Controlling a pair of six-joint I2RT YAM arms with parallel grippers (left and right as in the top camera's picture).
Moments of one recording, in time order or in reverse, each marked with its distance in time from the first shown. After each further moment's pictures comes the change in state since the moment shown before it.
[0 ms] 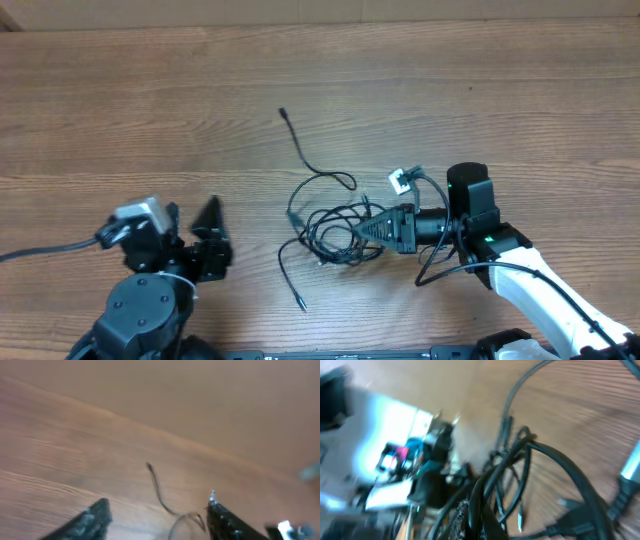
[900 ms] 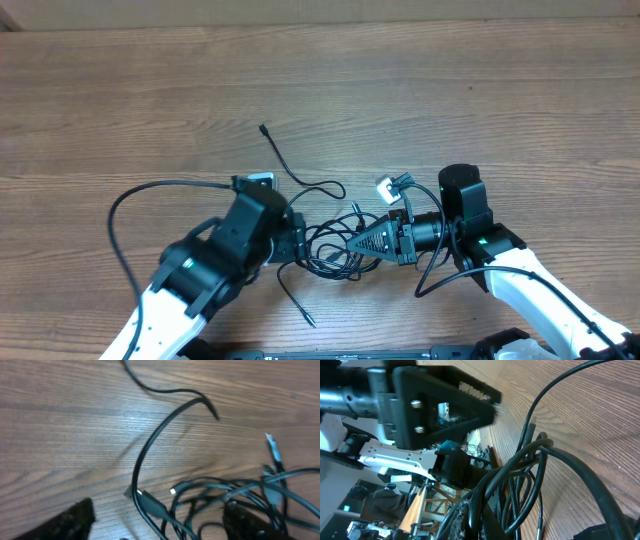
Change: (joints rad) left arm 0.000 0.518 -0.063 -0.065 0.385 -0.072; right arm 0.043 0.000 0.000 0.022 -0.116 -0.038
